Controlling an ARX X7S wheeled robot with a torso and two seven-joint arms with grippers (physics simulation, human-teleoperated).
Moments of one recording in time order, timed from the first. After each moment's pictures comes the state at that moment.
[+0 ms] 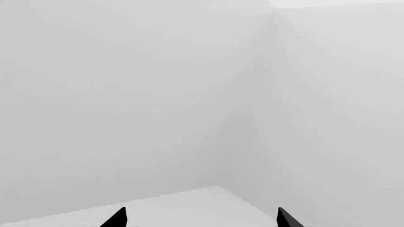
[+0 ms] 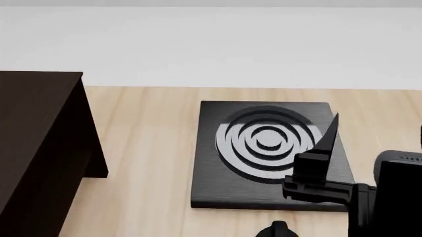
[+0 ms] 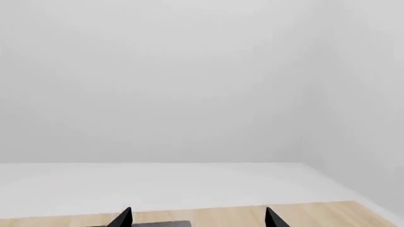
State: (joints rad) left arm -0.31 -0.74 -0.88 0.90 -1.41 -1.01 -1.14; right arm 0.40 0.37 0.10 -0.92 0.50 1.12 0.47
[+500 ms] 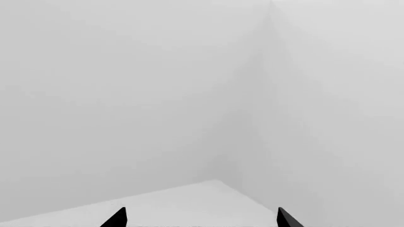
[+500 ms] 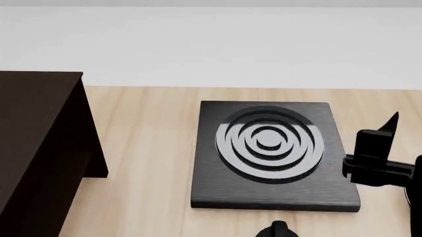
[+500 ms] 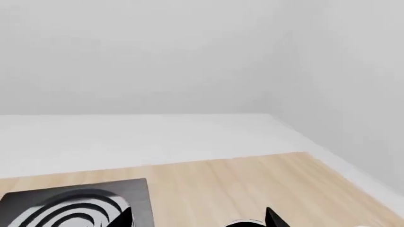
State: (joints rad) left arm -0.31 -0.73 -0.84 0.90 -1.39 -1.01 -1.13; right arm 0.65 0.49 0.30 -0.76 0.79 1.50 0.60
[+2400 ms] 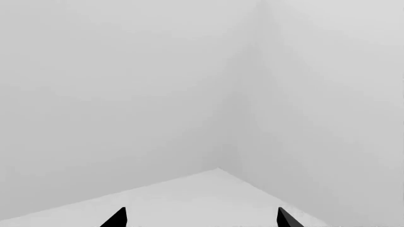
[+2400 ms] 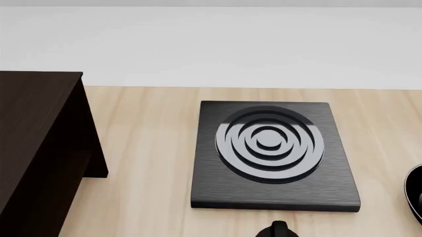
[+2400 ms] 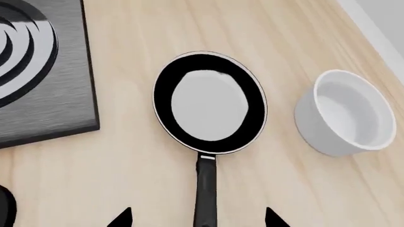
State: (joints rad) left arm -0.28 -0.74 -0.78 0.87 -1.36 -1.00 -1.13; right arm 0.86 1.04 -0.09 0.09 1.63 1.50 0.95
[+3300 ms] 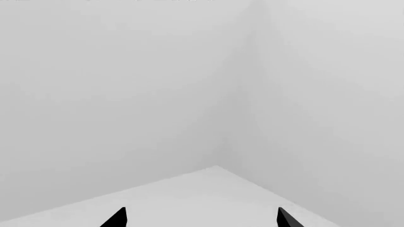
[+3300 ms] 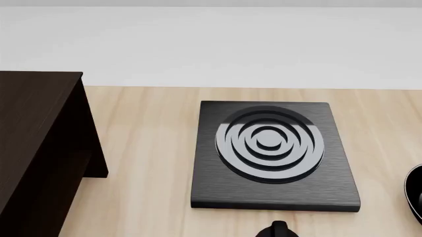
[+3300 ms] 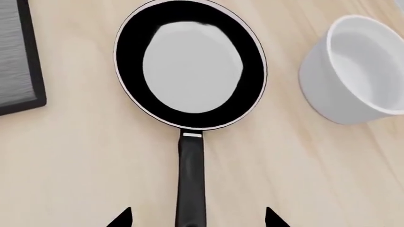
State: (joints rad) left arm -0.29 -0.74 -0.73 0.87 -1.35 -0.99 -1.13; right arm 0.81 1.03 -0.30 0.27 1.31 1.30 0.63
